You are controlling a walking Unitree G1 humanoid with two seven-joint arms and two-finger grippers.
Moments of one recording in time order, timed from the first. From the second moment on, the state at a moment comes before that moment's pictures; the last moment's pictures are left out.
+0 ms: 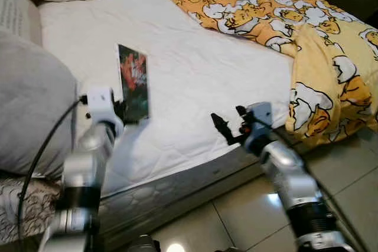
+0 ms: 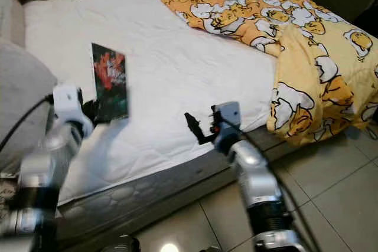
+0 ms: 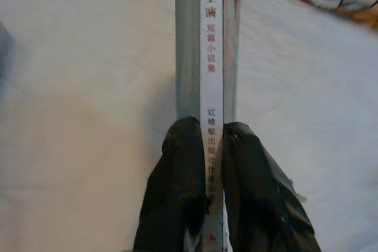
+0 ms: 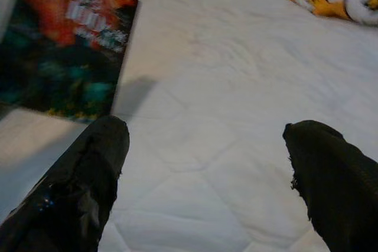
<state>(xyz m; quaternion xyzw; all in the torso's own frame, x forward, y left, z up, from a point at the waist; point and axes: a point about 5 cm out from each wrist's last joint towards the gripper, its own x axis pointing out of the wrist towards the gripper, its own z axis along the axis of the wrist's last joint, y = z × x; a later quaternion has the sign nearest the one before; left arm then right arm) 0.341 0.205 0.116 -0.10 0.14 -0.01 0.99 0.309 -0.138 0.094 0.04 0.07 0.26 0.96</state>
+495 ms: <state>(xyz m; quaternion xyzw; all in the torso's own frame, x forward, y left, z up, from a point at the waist) 0.364 0.211 0.097 -0.22 0.24 -0.04 0.95 0.280 -0.166 0.127 0.00 0.09 0.41 0.91</state>
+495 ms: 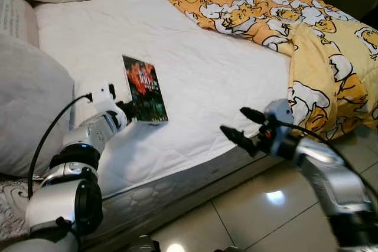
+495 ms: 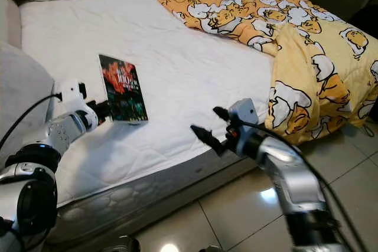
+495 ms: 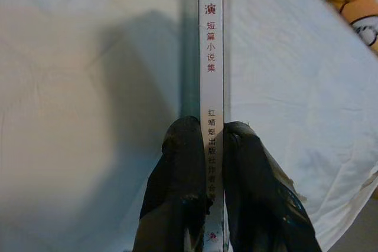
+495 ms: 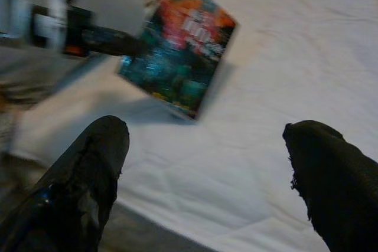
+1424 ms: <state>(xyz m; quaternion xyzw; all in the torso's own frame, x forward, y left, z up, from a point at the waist) 0.357 0.240 0.083 -0.09 0.27 0.07 0.95 0.226 -0.154 0.143 0.00 0.18 0.46 0.87</state>
